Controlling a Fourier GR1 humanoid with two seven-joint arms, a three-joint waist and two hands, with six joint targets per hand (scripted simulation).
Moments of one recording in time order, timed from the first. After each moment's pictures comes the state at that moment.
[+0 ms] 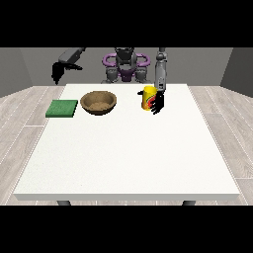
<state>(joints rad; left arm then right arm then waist) -0.49 0.07 0.23 -0.63 -0.04 0.21 -0.94 -0.17 -0.26 -0.25 -1.44 -0.19 0.32 -0.29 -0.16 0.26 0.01</state>
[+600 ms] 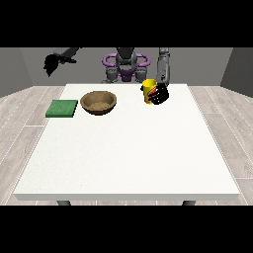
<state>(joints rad) -0.48 0.10 0.13 -0.62 -0.22 0.42 -0.79 -0.15 -0.33 -0.31 -1.33 -0.23 0.37 -0.23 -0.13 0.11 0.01</state>
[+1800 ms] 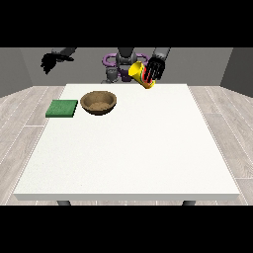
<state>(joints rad) -0.87 0.23 -0.24 -0.61 -0.87 0.52 0.10 -0.17 -0.36 -0.33 -1.11 -0.22 0.43 -0.28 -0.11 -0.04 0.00</state>
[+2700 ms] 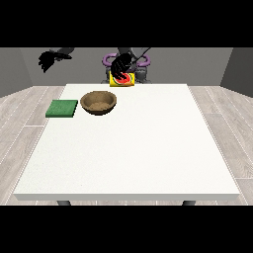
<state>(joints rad) -1.05 0.06 -0.75 -0.48 -1.50 0.21 0.37 -0.21 -0.38 -0.34 -1.02 -0.22 0.46 -0.28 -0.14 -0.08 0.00</state>
